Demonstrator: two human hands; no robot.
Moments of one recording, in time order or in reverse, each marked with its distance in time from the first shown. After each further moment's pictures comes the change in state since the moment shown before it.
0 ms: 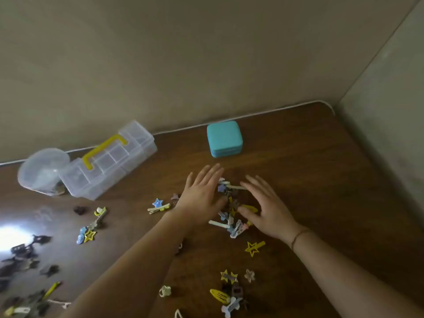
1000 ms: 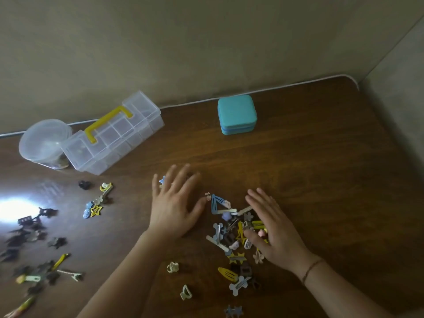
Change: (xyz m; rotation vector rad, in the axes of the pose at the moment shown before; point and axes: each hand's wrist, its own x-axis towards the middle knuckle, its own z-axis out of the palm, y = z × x) left_hand -0.085 -0.046 0.022 0.121 0.295 -0.132; right_hand -0.063 -0.003 0.053 -0.099 -0.030 -0.166
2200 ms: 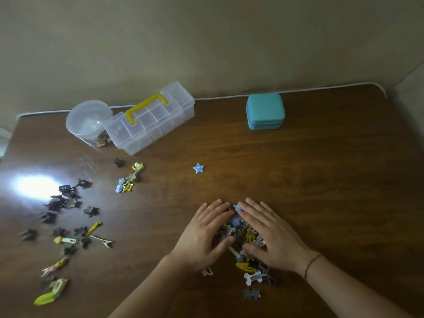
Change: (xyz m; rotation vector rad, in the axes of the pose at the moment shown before) left_hand -0.093 0.009 0.015 -0.333 -0.194 0.152; right_hand 0.000 -0.035 0.028 -0.236 -0.248 -0.252
